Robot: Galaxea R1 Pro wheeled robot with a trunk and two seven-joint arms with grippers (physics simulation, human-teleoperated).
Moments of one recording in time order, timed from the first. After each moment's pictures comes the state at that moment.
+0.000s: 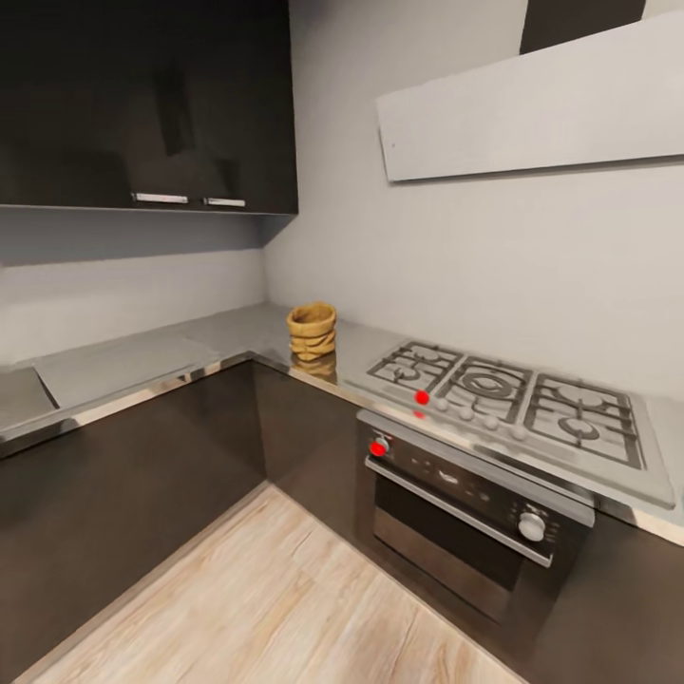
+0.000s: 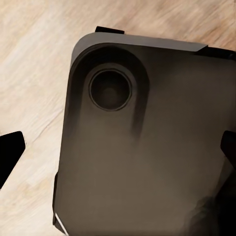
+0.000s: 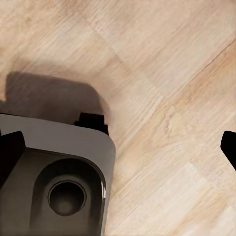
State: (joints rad) left arm 0.00 0.00 0.03 -0.04 0.14 -0.08 0.00; right arm -0.17 -0.06 -0.14 0.03 0.30 -0.16 -0.03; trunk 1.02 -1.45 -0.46
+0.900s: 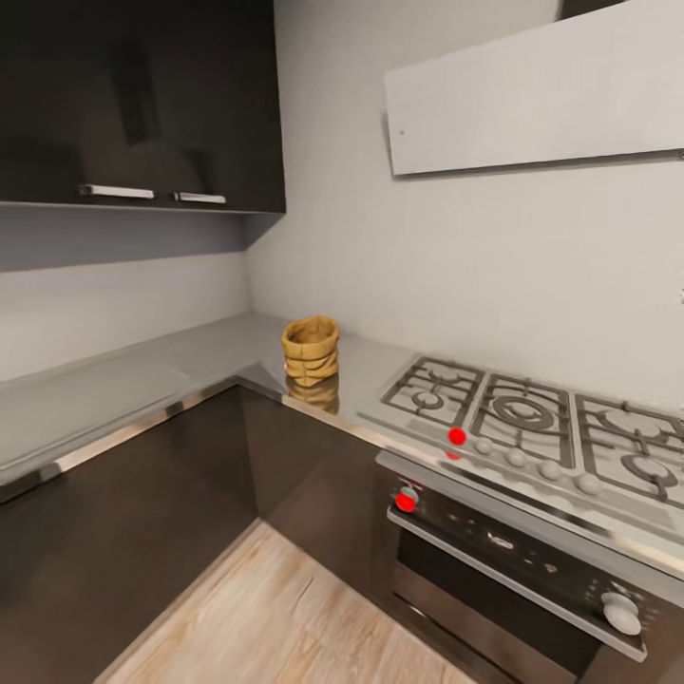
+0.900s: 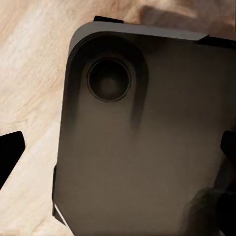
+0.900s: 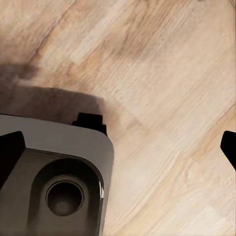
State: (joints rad) left arm 0.00 0.00 0.03 -0.04 0.14 -0.04 0.00; right arm -0.17 -0.06 -0.14 0.03 0.29 -0.16 -0.03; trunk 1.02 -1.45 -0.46
